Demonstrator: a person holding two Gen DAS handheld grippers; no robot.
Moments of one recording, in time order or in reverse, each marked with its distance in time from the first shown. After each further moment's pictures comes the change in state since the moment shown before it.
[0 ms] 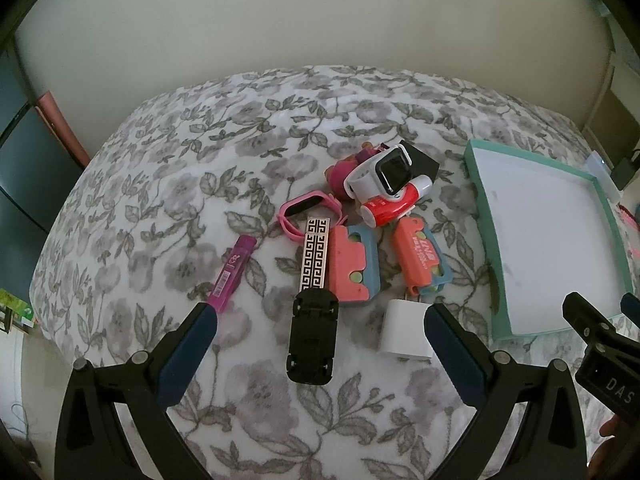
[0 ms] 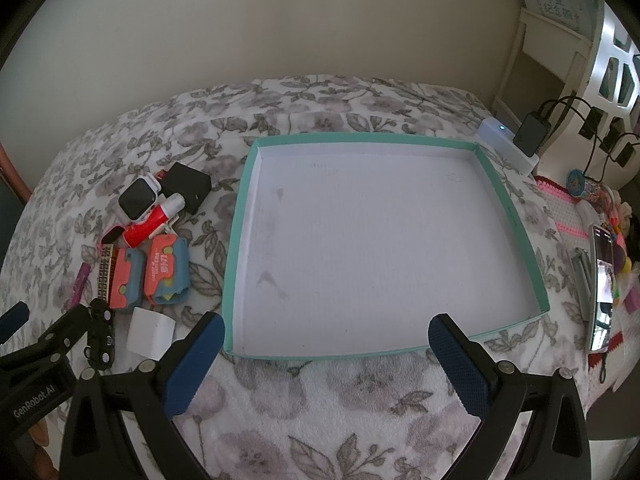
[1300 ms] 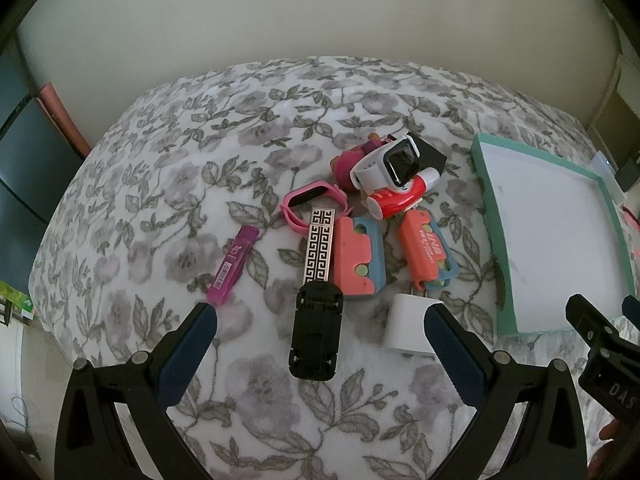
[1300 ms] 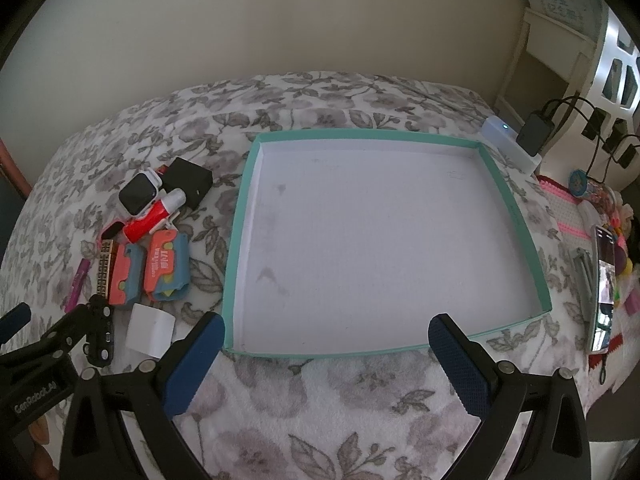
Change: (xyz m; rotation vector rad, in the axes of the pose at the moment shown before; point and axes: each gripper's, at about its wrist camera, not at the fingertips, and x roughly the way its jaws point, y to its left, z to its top) left arm 0.007 0.006 -0.004 -0.019 0.020 0.000; right arm 0.002 0.002 -0.002 -0.012 0.003 0.010
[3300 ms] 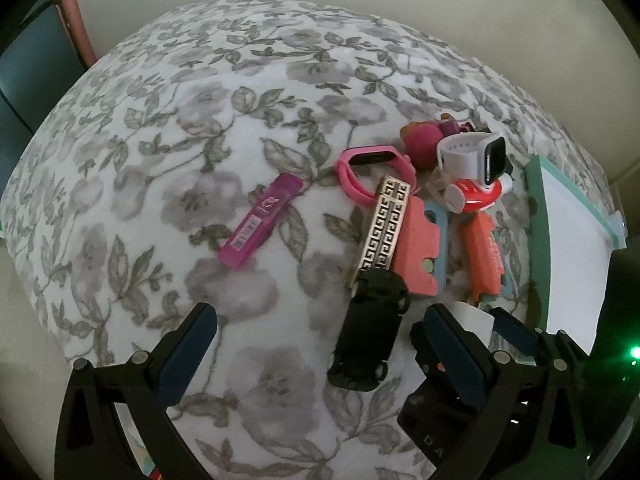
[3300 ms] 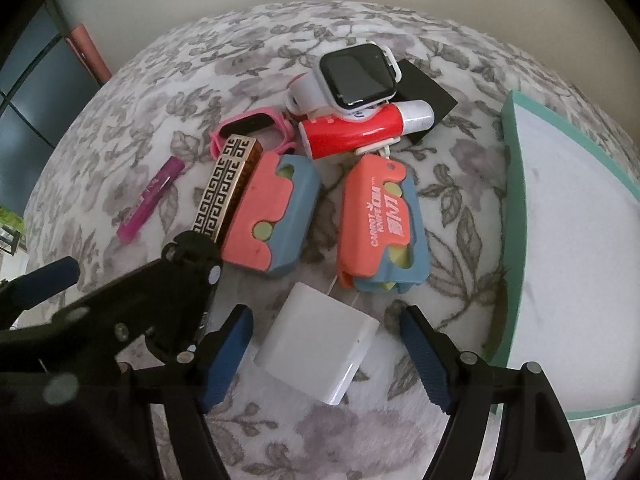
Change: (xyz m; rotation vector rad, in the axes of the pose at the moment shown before) left arm 0.050 0.054 -0.002 -0.226 0.165 -0.093; right arm 0.085 0.158 -0.004 -0.337 0.189 0.248
